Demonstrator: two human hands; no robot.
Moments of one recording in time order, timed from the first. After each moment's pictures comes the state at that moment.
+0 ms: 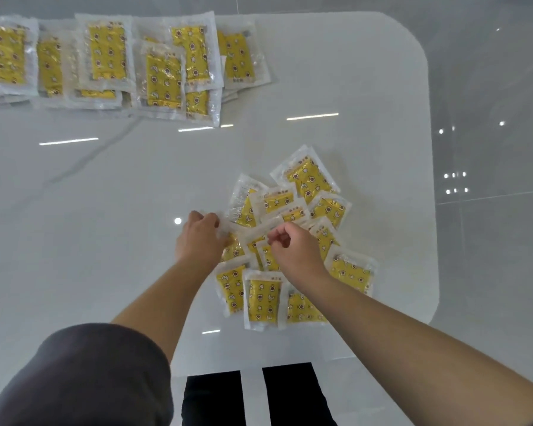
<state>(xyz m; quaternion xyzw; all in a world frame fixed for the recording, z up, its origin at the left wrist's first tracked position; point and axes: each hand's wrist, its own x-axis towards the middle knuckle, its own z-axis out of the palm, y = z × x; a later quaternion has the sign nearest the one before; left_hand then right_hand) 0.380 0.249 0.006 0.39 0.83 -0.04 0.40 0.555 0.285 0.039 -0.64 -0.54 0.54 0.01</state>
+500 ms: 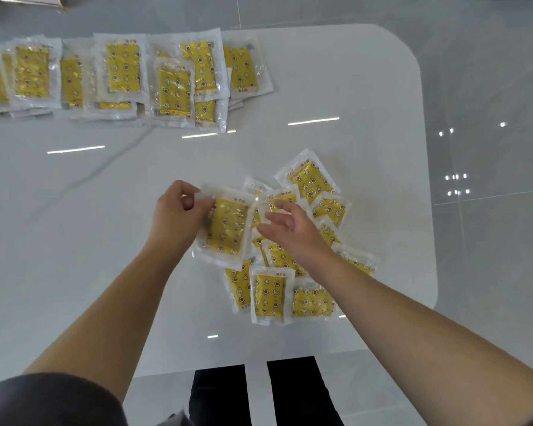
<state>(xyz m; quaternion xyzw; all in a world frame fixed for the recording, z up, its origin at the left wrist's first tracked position) 0.342 0.264 0.078 0.23 0.81 0.31 0.45 0.552 0.305 0.068 -0.58 -0.40 0.71 0.05</state>
